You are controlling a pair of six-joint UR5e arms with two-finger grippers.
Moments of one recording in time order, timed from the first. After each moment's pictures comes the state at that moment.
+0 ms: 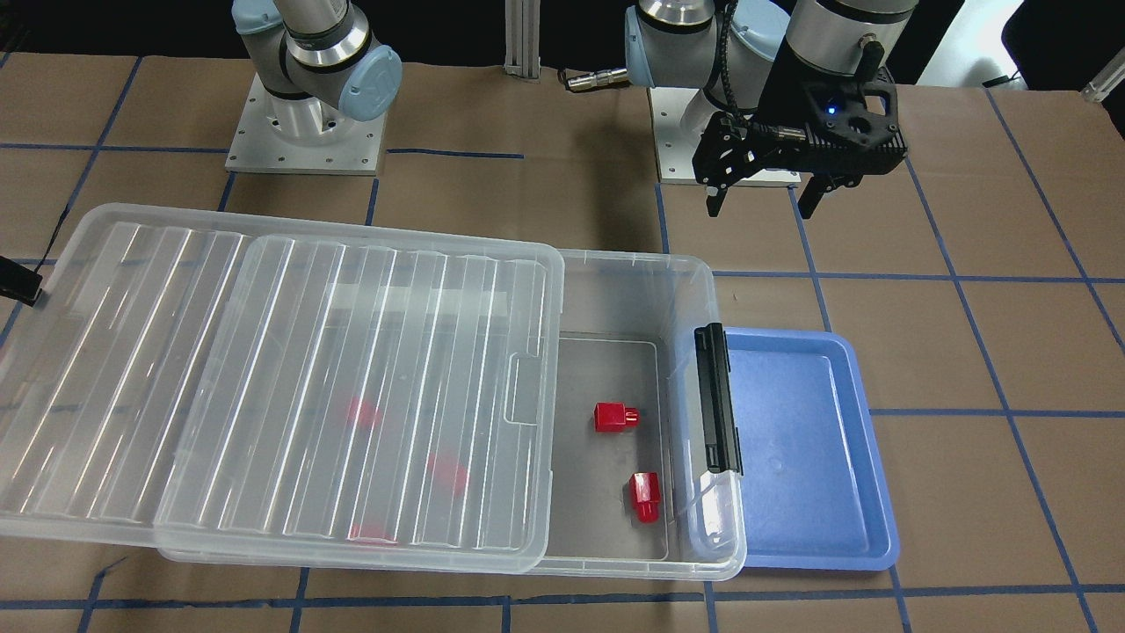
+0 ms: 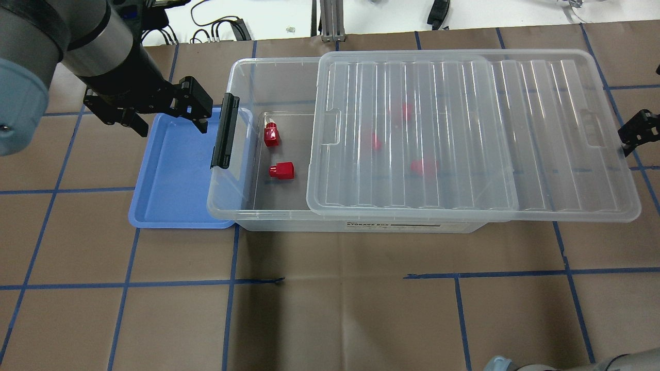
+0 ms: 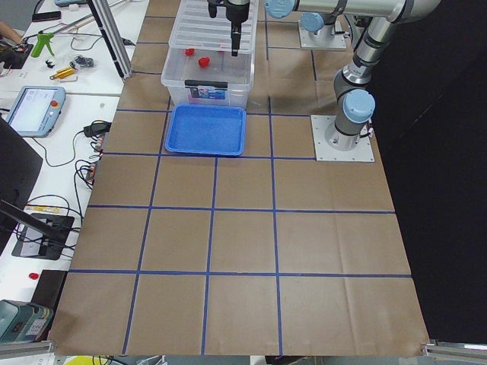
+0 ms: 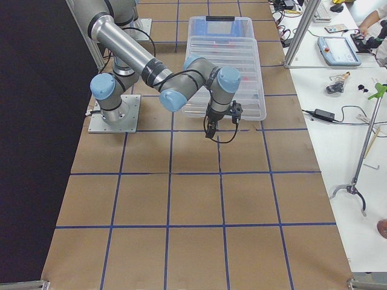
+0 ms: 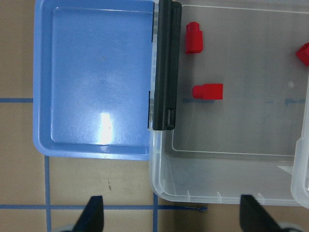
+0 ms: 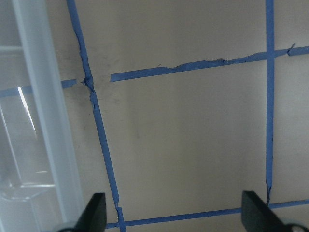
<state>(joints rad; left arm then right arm) -1.58 -1.50 -1.61 -1.52 1.56 -0.01 0.97 -1.38 1.70 -1.76 -1.63 -0.47</state>
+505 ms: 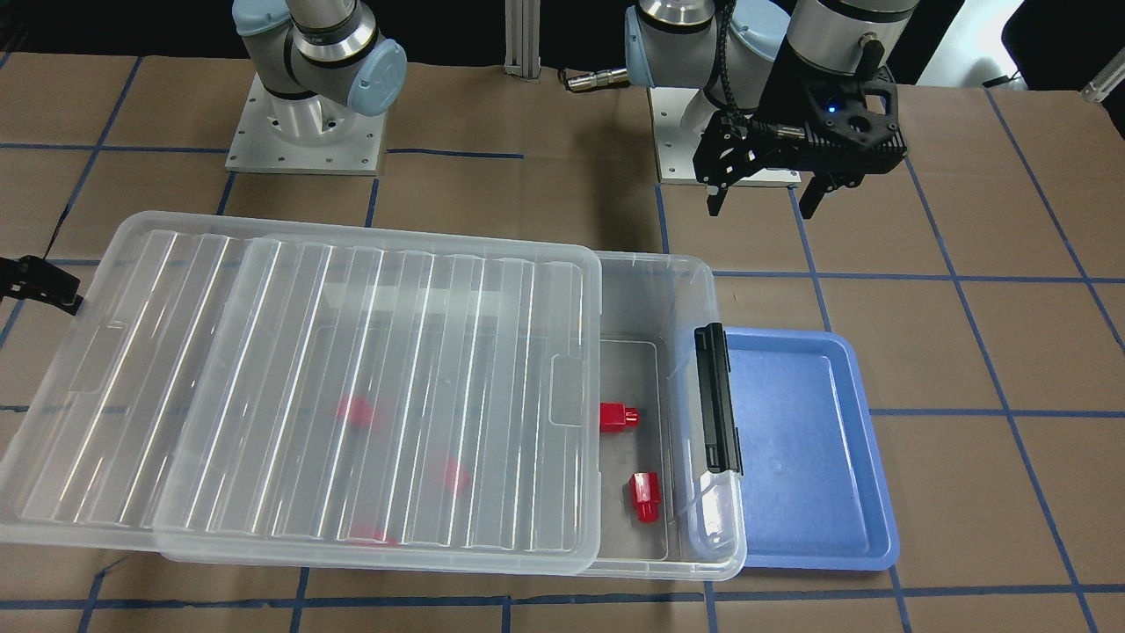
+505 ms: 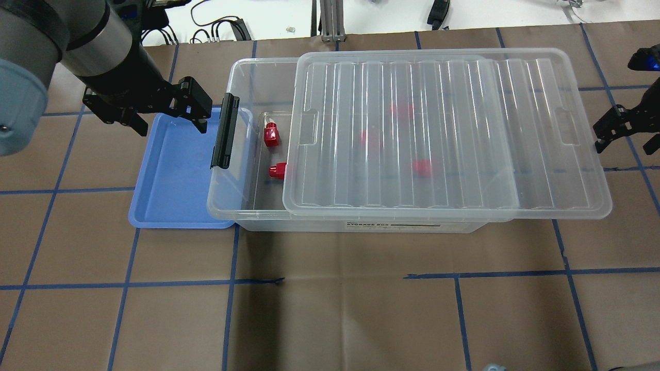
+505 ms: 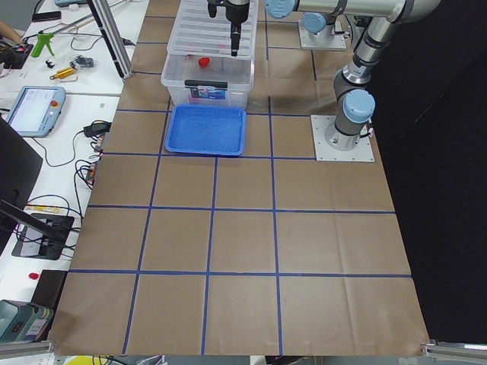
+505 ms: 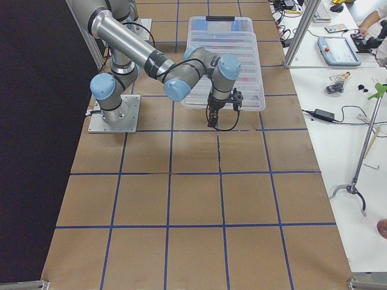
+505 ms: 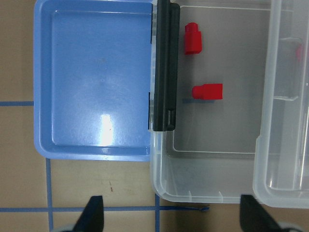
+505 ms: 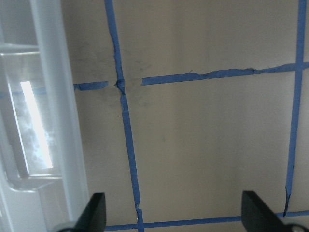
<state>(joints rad) -1.58 -1.50 -1.61 -1.52 1.56 0.00 1.05 -1.39 1.70 -1.76 -1.61 -0.45</state>
